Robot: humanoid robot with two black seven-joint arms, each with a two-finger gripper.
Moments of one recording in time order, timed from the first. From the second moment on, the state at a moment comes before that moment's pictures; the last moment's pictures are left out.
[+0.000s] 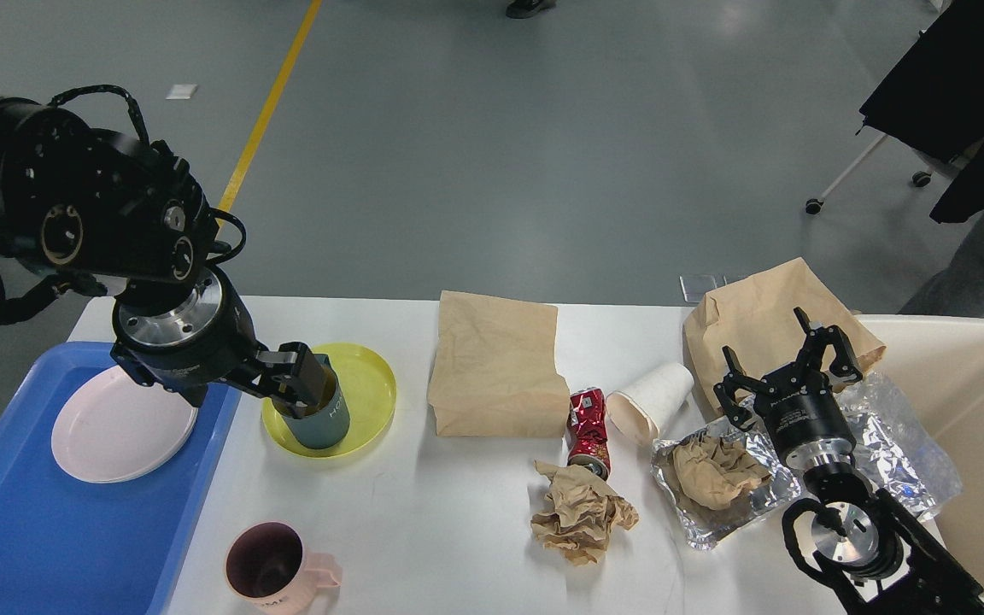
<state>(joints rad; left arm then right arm) -2.38 0.11 1.42 -1.72 -0.08 -0.52 -0.01 0.21 -0.13 1.31 0.87 -0.41 0.31 0.31</state>
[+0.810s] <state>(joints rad) -1.96 0.23 1.40 -1.67 -0.08 -0.45 0.00 0.21 -0.13 1.31 0.87 -0.41 0.31 0.31</state>
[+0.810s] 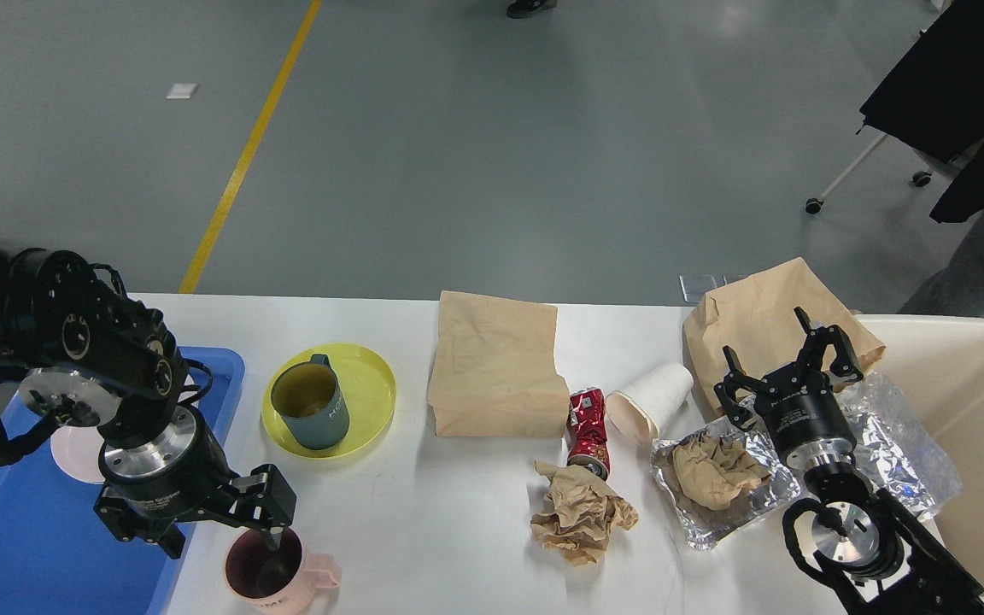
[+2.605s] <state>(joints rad) -1.52 0.21 1.34 -1.48 -0.04 -0.07 0.01 0.21 -0.13 1.31 0.87 -0.41 0.31 0.31</state>
